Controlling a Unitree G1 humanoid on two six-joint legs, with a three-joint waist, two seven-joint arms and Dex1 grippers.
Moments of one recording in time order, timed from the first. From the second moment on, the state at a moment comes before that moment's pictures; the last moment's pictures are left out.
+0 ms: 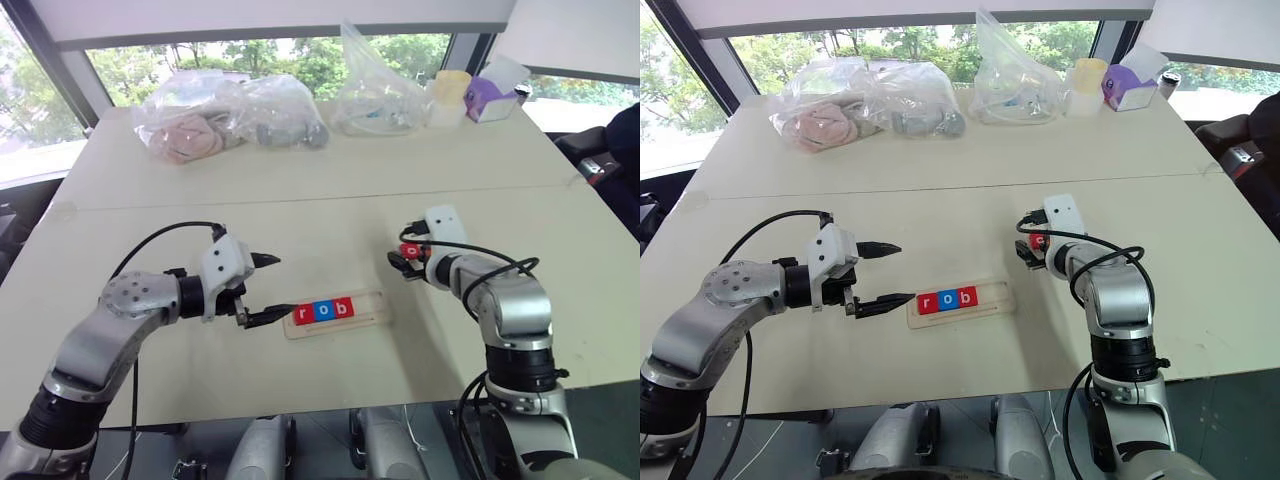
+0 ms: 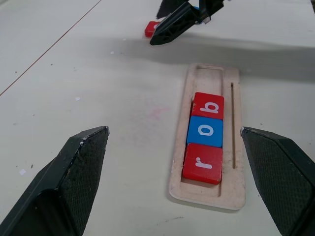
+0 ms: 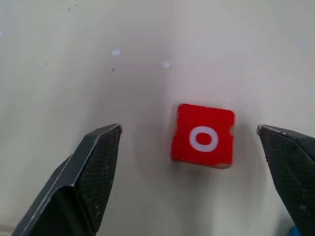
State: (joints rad) left arm -0.23 0.75 -0.05 -0.45 -0.42 0.53 -0.91; right arm -0.50 -0.29 -0.08 -0.22 0.06 1.22 0.31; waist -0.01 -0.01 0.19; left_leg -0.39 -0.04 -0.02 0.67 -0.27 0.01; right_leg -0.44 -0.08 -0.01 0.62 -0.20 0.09
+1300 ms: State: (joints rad) left arm -0.29 0.70 -0.11 -0.34 -0.38 0.46 -0.97; right arm -0.10 -0.18 -0.18 -0.88 0.17 1.61 0.10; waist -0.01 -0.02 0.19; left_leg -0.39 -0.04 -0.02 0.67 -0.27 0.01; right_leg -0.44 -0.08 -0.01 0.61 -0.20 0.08
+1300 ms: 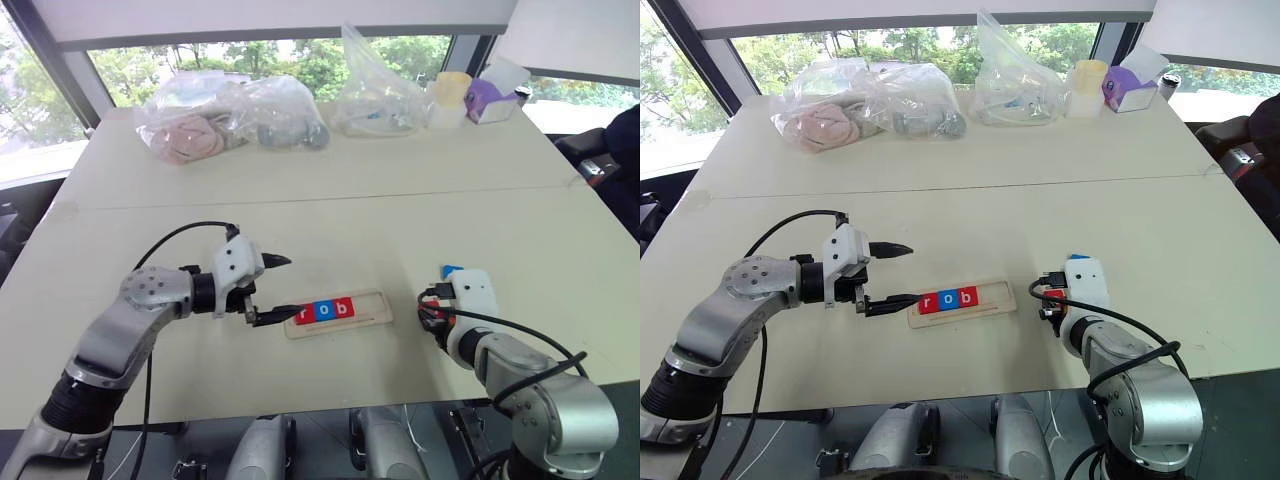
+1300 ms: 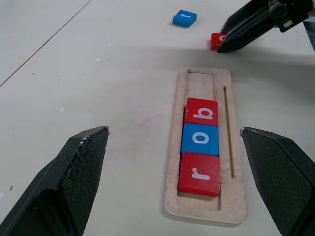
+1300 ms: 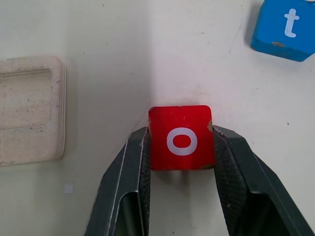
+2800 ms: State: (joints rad) left arm -0.24 0.73 -0.09 -0.41 -0.38 0.49 -0.92; right arm -0.39 -1.01 0.22 0.10 0.08 0.09 1.34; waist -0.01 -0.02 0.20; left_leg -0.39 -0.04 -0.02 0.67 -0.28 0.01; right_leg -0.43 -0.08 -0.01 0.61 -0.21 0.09
